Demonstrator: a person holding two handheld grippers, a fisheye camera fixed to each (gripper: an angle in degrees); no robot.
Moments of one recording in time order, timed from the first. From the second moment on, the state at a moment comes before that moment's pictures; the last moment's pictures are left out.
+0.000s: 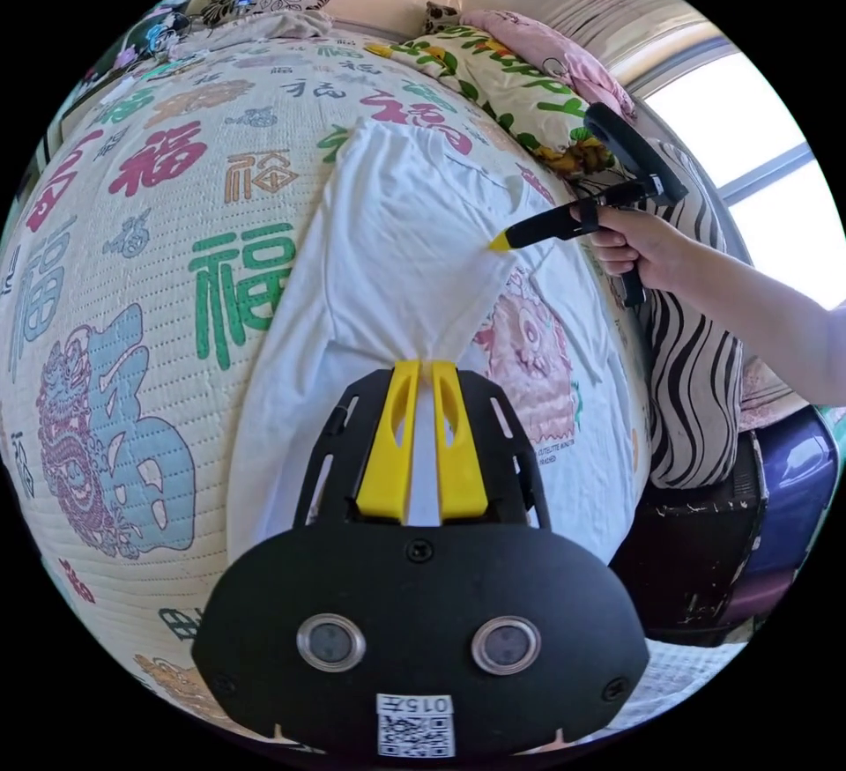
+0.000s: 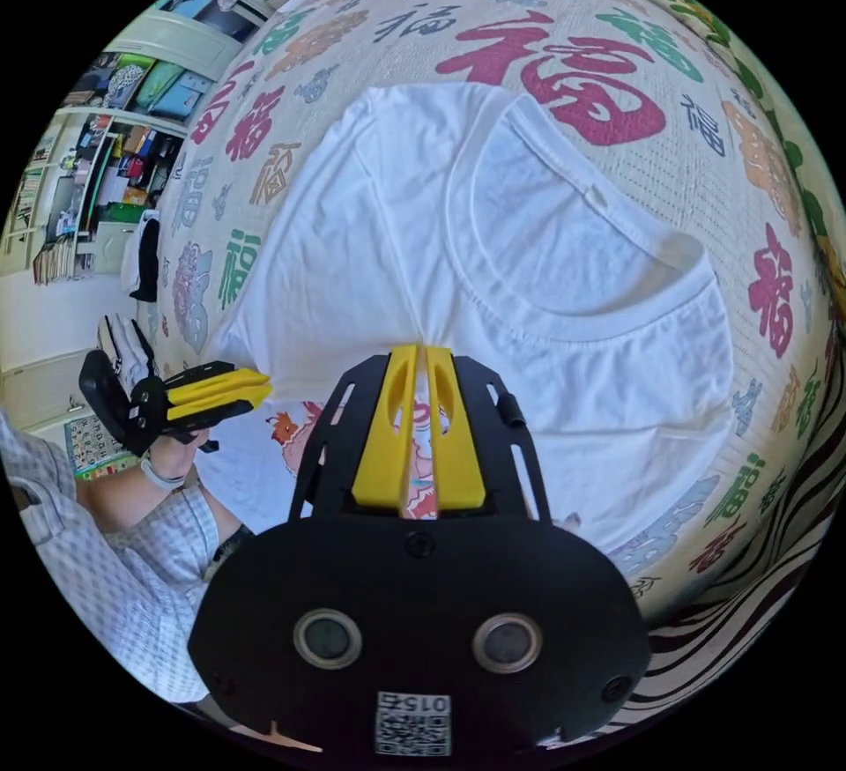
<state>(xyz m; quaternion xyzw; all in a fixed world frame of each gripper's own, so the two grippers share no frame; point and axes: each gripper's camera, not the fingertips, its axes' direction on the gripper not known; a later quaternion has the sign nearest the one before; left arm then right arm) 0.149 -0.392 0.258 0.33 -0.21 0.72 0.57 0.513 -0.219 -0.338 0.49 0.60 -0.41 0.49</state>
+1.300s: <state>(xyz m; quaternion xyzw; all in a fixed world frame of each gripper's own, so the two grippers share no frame) 0.220 -0.420 0.422 0.23 -0.31 0.80 0.46 0.875 0.041 -0.363 0.73 0.38 -0.40 0.41</state>
